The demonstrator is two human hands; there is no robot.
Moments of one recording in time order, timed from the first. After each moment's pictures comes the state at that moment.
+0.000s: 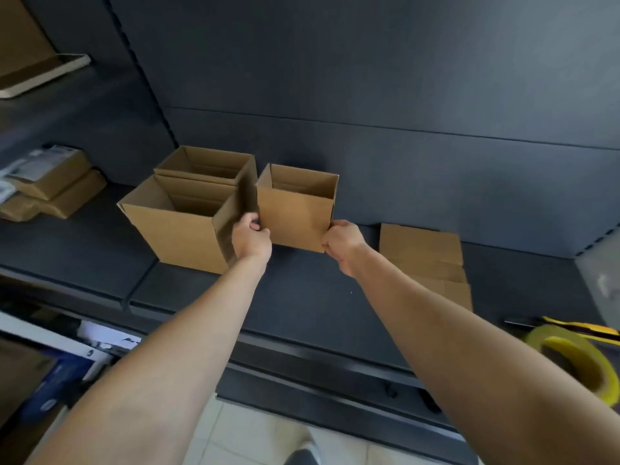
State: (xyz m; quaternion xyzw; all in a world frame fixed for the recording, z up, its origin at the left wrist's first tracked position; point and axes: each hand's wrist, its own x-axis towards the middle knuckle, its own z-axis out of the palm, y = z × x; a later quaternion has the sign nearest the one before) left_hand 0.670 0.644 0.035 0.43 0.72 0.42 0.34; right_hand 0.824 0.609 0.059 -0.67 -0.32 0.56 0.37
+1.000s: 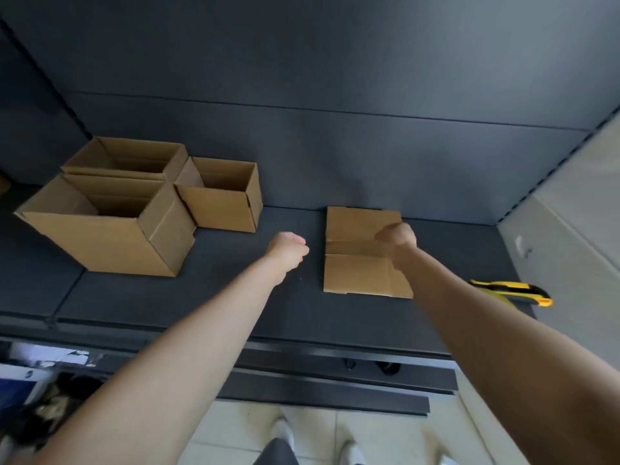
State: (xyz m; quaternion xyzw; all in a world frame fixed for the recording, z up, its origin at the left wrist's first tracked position) left_hand 0.785 0.599 0.036 0.52 0.64 0.16 0.55; right_hand 0.982 0.563 0.034 -0.86 -0.28 0.34 0.26
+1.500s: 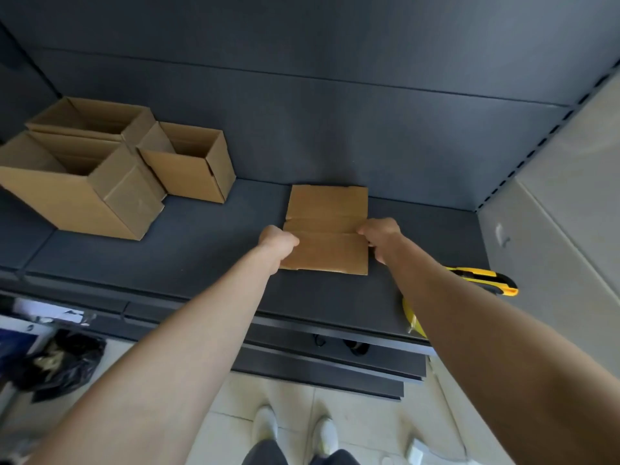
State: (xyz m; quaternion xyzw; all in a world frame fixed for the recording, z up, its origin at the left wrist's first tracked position) left_hand 0.853 0.555 0.010 0.44 0.71 0.16 0.53; right_hand 1.039 0.531 0.015 -0.79 -0.24 0.48 0.31
